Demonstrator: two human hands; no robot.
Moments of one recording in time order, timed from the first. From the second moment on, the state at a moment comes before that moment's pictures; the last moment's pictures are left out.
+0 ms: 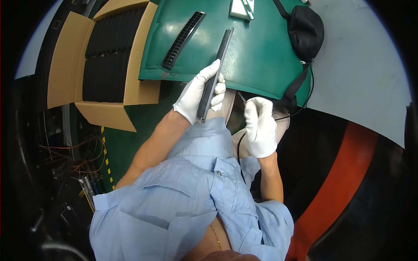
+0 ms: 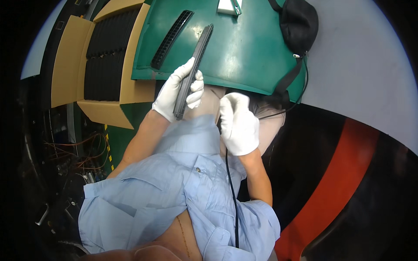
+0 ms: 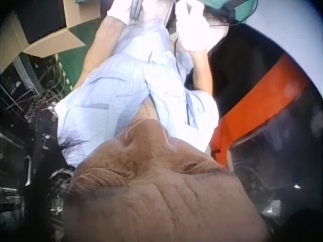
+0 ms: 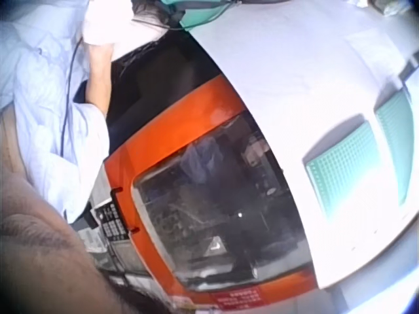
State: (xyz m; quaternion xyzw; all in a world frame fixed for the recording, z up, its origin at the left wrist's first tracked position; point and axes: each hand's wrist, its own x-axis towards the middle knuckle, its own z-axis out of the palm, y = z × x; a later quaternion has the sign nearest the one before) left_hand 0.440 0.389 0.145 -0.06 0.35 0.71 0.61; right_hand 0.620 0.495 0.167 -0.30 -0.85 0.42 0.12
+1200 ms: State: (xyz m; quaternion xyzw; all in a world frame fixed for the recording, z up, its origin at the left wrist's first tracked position) left_hand 0.467 0.378 0.153 -0.06 0.45 0.70 0.55; right_hand 0.618 0.461 0.172 -0.04 -0.93 0.27 0.25
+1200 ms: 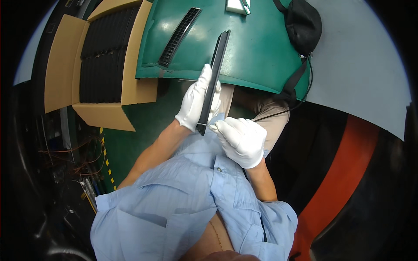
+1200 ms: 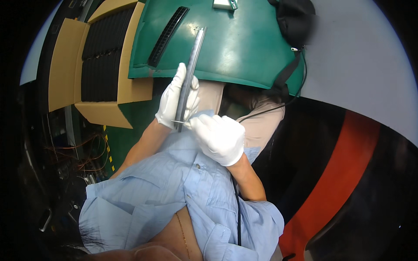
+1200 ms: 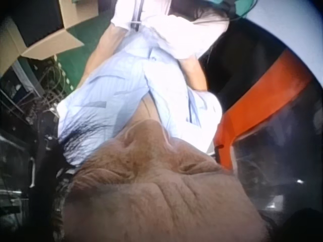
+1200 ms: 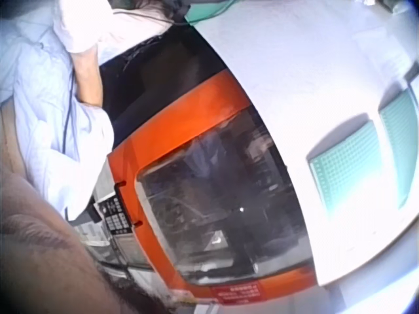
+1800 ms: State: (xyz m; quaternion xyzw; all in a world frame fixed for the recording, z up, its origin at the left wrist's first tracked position) left_hand 0.514 0.338 0.161 -0.02 0.48 0.61 0.63; right_hand 0.606 0.508 0.179 -0.14 -0.91 0.21 0.33
